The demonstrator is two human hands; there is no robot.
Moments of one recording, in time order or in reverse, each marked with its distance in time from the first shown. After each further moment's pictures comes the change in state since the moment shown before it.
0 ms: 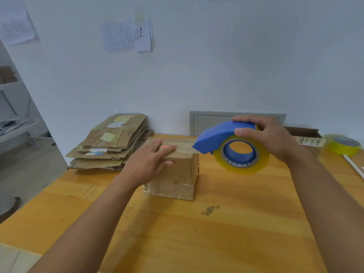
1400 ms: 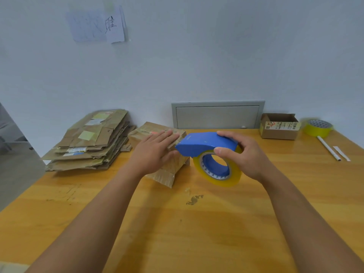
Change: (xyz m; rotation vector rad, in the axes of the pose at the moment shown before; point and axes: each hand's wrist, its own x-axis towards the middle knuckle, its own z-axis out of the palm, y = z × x) left_hand 0.045 0.044 0.023 -0.087 0.031 0.133; right_hand -0.063 0.038 0.033 -0.011 0.063 0.043
